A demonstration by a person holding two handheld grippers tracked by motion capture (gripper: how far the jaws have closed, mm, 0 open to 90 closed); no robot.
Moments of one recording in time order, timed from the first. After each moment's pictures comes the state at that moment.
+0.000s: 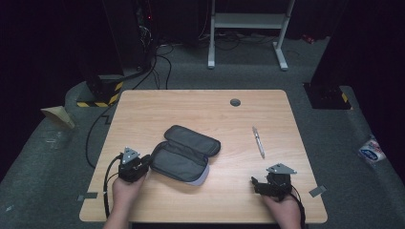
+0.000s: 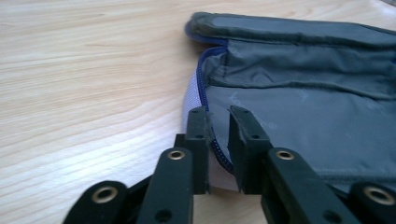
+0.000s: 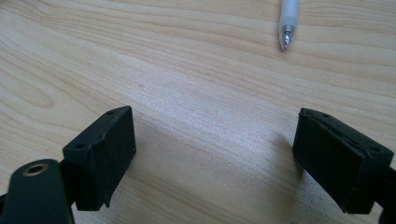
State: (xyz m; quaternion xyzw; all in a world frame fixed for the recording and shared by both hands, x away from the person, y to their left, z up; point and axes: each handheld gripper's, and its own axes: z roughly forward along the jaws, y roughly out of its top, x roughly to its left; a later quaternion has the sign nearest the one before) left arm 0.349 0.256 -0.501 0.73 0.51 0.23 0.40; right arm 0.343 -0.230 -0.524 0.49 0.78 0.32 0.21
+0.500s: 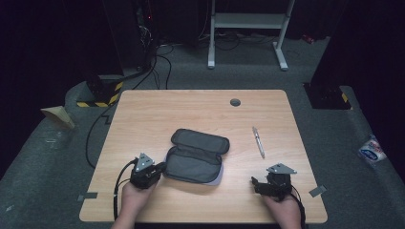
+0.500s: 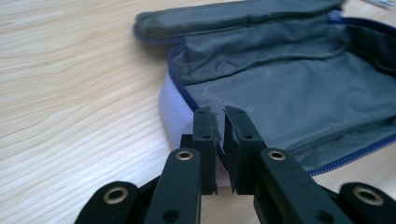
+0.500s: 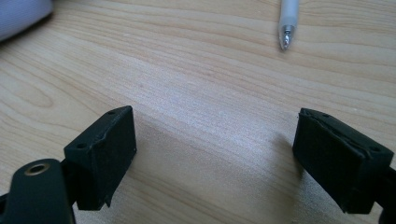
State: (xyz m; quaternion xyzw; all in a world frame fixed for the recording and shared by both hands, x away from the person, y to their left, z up) left arm 0.333 0.212 -0.497 0.78 0.44 0.20 0.41; right arm 0.343 -0.230 -0.524 0.49 0.78 0.32 0.21
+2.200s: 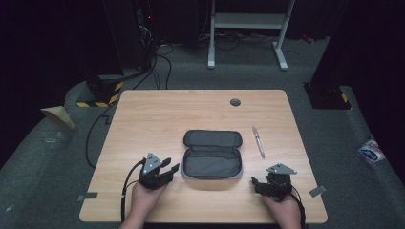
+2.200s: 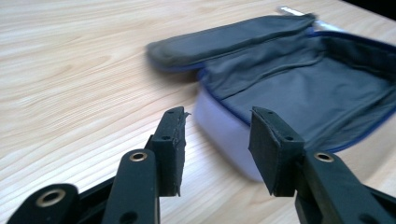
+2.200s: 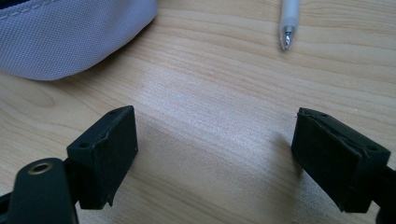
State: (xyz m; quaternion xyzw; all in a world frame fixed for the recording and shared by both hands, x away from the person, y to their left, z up) left arm 0.332 0.192 -0.491 0.75 0.44 0.21 0.45; right arm 0.342 -0.230 -0.524 0.49 0.78 0.32 0.21
